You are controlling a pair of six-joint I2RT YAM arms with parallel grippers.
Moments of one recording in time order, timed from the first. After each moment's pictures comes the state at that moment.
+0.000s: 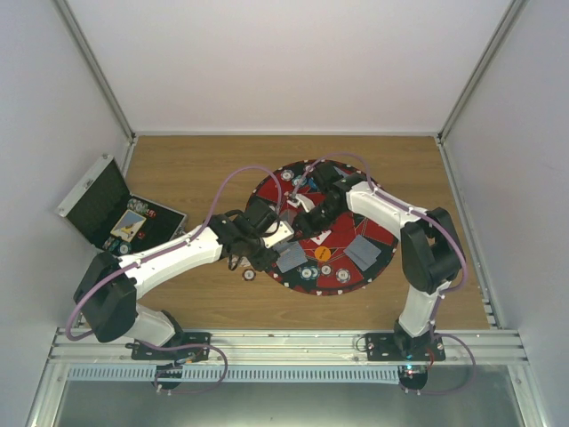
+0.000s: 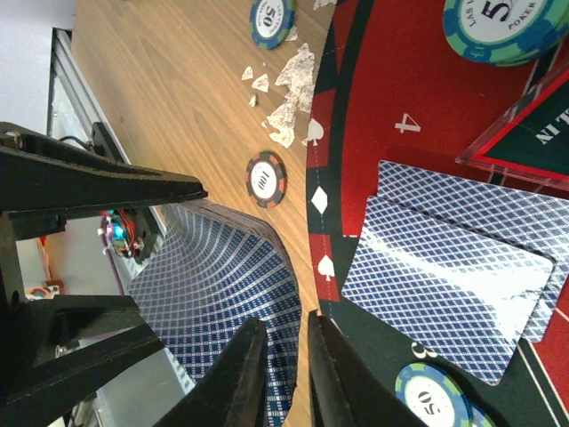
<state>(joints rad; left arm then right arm) -0.80 1.43 1.03 -0.71 0.03 0.15 0.53 1.82 1.35 -0.86 -0.79 0.02</state>
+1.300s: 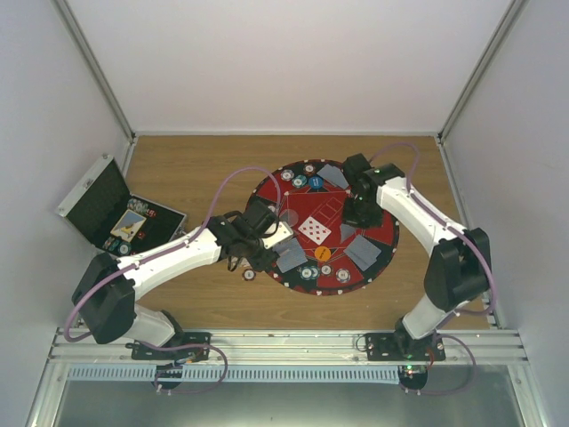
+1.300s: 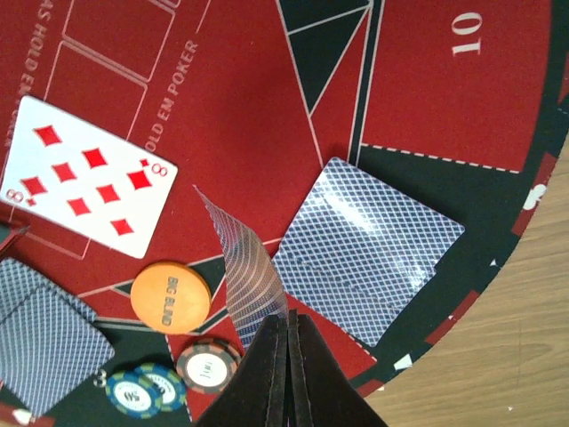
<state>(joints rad) -0.80 1.42 1.01 -0.70 0.02 0.15 0.39 1.63 1.35 -1.15 0.05 0.61</state>
